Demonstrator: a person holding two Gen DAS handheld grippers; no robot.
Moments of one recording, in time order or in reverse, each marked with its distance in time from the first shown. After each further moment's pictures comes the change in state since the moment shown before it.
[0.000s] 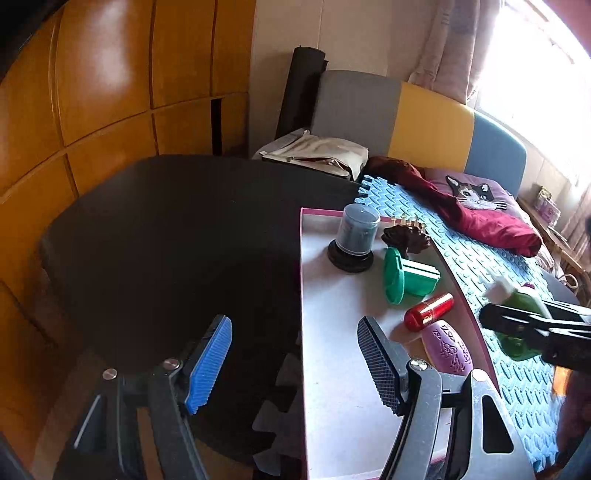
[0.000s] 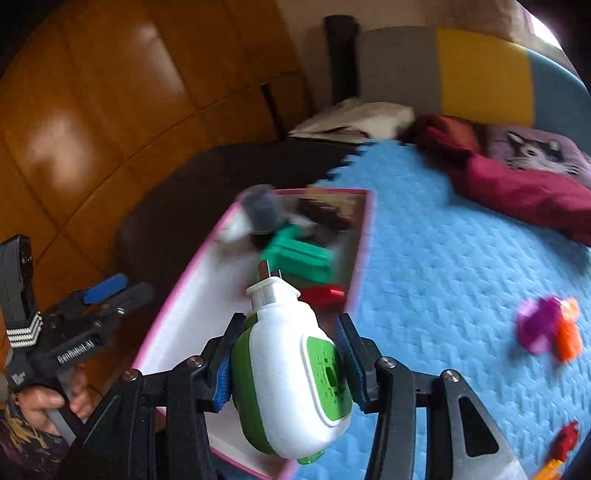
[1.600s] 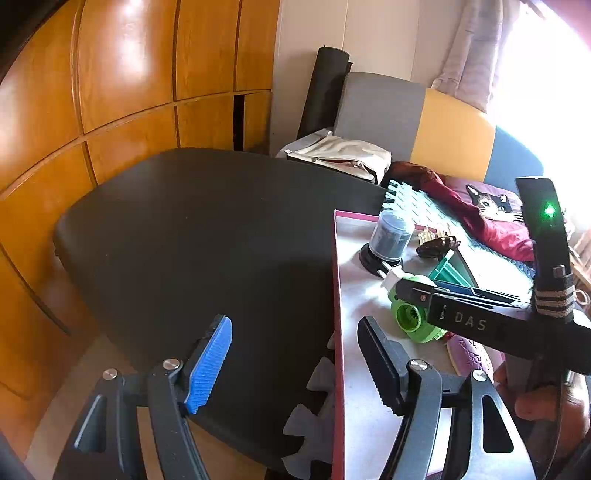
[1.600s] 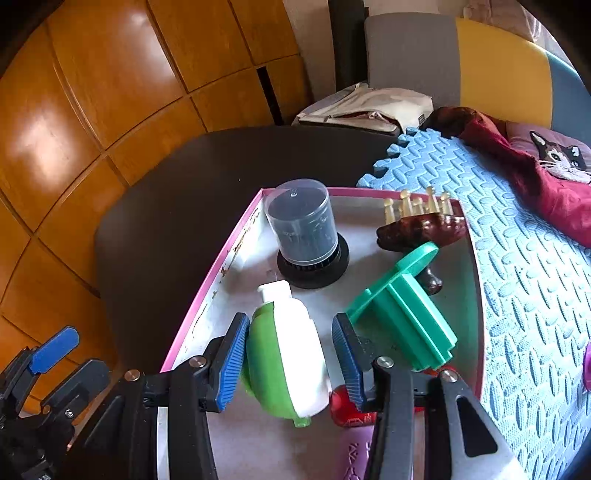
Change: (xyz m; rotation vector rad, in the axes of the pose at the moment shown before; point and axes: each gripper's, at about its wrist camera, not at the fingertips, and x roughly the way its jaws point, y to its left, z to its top) left arm 0.002 0.026 0.001 -0.054 0.004 0.047; right arm 0.092 0.030 0.036 0.039 0.014 -0.082
